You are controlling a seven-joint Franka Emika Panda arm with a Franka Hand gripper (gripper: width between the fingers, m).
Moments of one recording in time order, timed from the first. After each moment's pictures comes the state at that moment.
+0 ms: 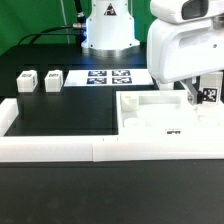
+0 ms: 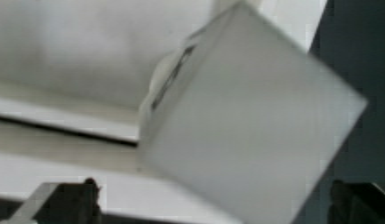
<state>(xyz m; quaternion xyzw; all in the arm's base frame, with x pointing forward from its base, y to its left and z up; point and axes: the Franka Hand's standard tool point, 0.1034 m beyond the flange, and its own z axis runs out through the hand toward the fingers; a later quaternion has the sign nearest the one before) 0.621 0.125 0.073 -0.99 -0.10 0.02 0.06</state>
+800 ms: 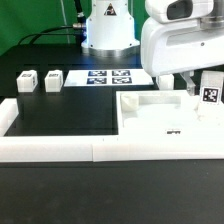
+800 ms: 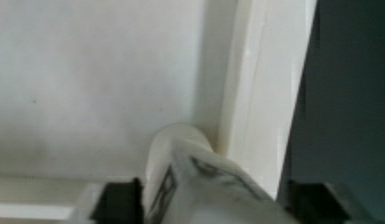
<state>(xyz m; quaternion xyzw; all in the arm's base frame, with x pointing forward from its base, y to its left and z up) 0.602 0.120 0.072 -1.00 -0.03 0.03 0.05</state>
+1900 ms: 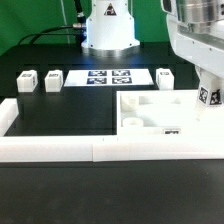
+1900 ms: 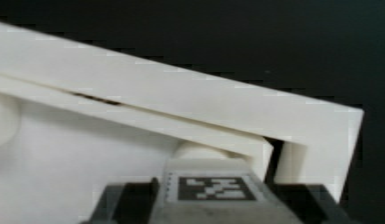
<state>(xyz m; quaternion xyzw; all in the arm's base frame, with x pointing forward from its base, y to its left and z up) 0.615 0.125 0.068 -0.77 0.63 0.07 0.08</state>
